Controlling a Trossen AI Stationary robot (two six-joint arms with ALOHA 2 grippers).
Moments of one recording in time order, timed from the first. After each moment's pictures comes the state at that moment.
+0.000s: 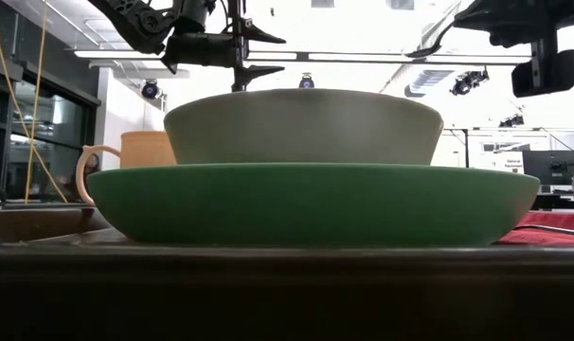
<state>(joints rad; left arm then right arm) 0.61 1.46 0.98 0.42 0.68 -0.84 0.51 0.66 0.36 0.15 0.50 1.48</state>
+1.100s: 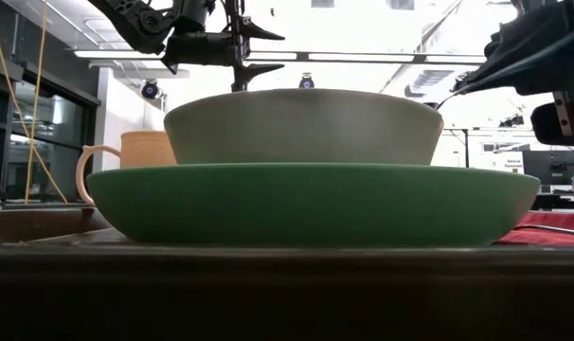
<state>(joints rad) 0.61 1.46 0.98 0.42 0.73 -0.86 0.59 1.00 0.36 0.19 0.50 1.60</state>
